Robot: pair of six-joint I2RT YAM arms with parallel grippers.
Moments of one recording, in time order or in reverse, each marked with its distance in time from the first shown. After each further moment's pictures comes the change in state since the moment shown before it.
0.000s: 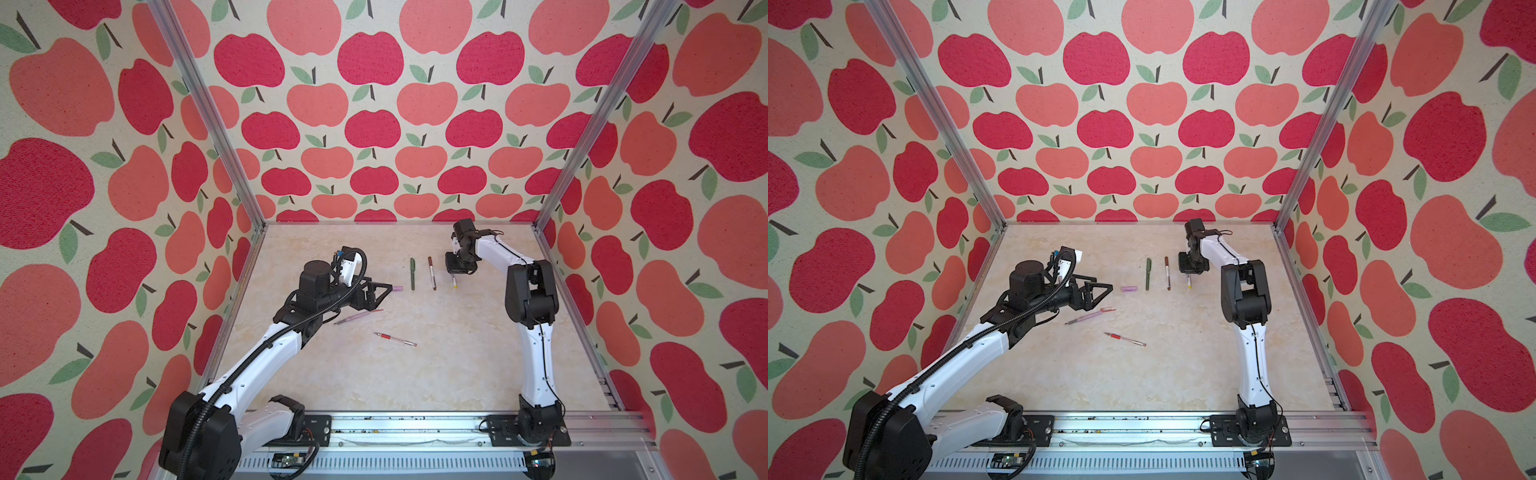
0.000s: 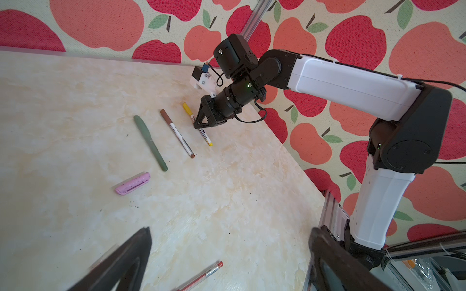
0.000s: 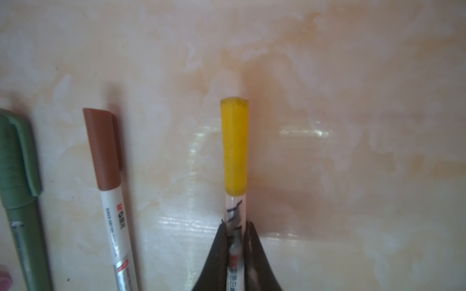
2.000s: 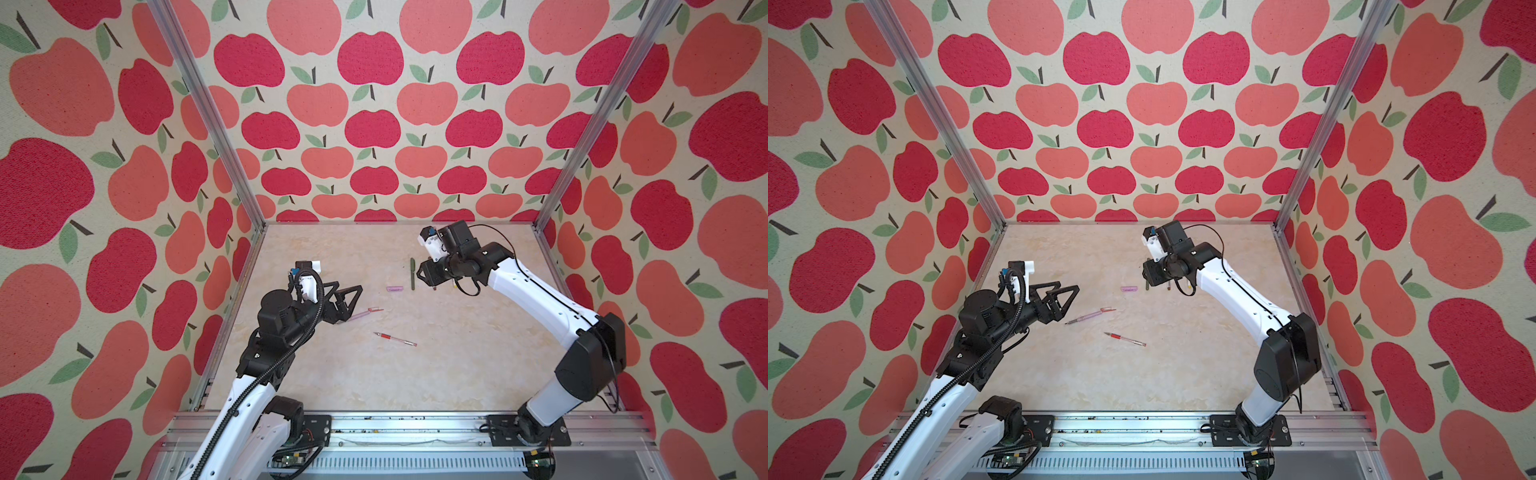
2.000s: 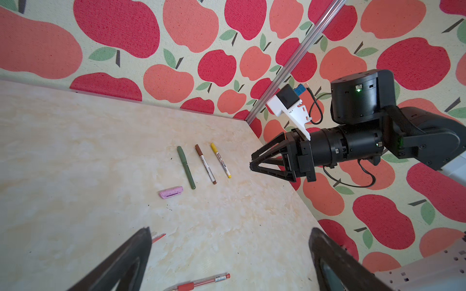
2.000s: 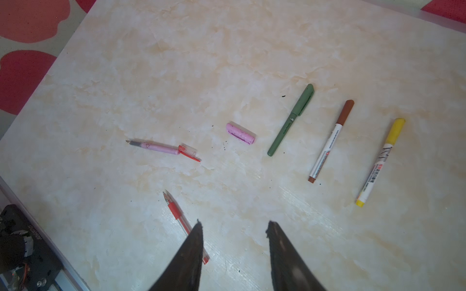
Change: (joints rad) left arm 0.134 -0.462 -0.158 -0.118 -0.141 -0.130; right arm 0.378 -0.676 -0.372 0.052 -0.080 -0.095
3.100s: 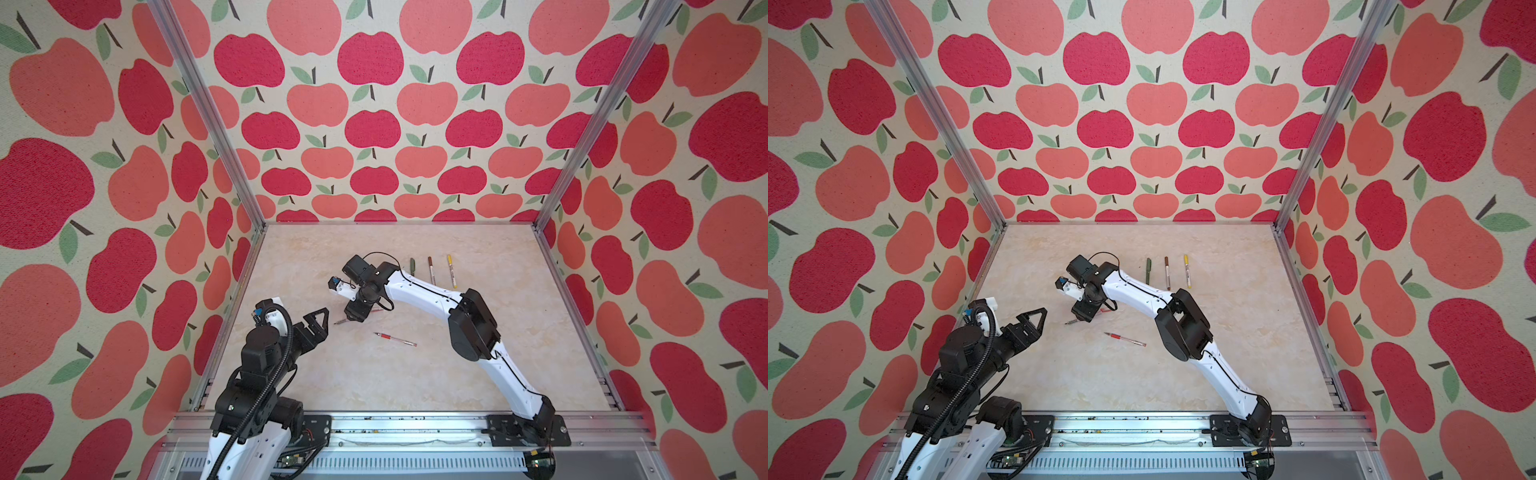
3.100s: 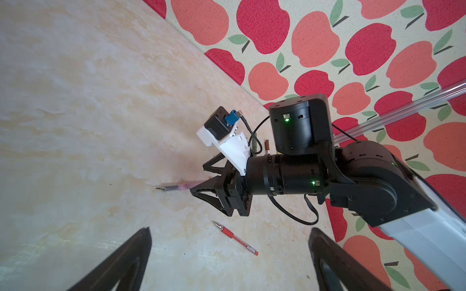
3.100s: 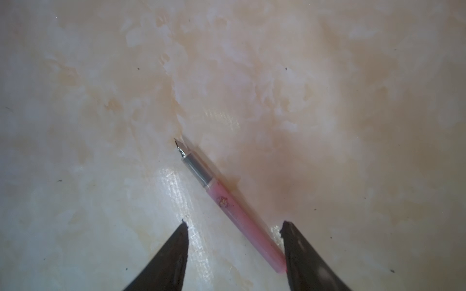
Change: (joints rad) left arm 0.026 -0.349 -0.005 -0.562 -0.370 -0.256; right arm 0.323 0.805 0.663 -0.111 -0.034 -0.325
